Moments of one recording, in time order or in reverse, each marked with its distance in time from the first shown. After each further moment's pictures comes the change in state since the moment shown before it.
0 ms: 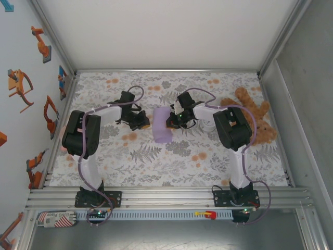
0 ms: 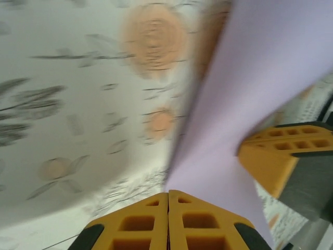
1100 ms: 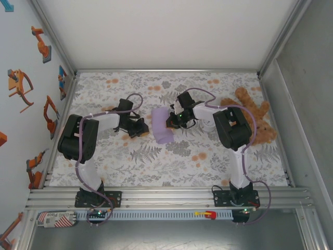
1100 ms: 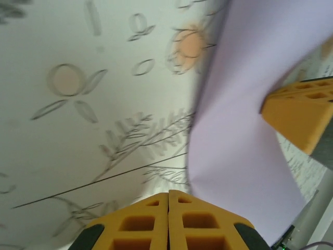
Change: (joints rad) left arm -0.003 -0.081 -0.171 0.082 0.034 -0.003; right arm -0.001 0.004 0.006 -0.008 -0.001 -0.003
